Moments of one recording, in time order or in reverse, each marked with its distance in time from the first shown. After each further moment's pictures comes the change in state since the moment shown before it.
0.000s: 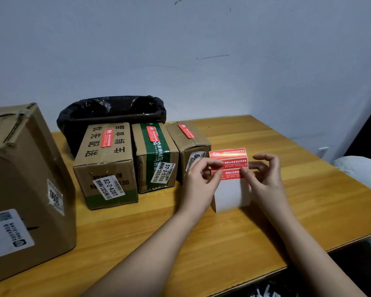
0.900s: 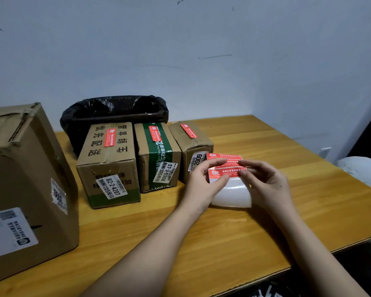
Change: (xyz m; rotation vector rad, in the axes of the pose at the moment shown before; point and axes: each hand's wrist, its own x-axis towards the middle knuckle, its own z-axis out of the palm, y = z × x) left_hand 0.000 0.007 -0.004 -0.244 -0.156 -0.200; right_hand 0.001 -0.006 0.002 0.143 -0.081 0.038
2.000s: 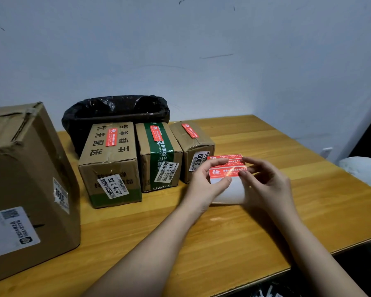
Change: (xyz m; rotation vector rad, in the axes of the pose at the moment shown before) left_hand -0.001 0.001 -0.001 -0.043 -0.054 -0.060; right_hand -0.002 -0.002 -0.004 -0.311 0.050 -0.078
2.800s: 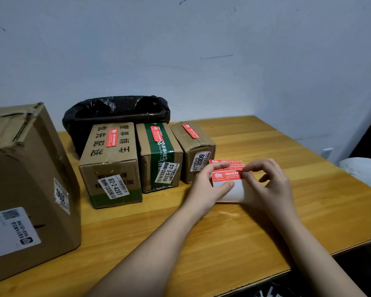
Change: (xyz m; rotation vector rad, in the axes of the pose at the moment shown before) left_hand 0.001 -0.006 0.000 0.106 -0.030 -0.056; right_hand 0.003 0.007 -0.001 -0.274 0.058 -0.264
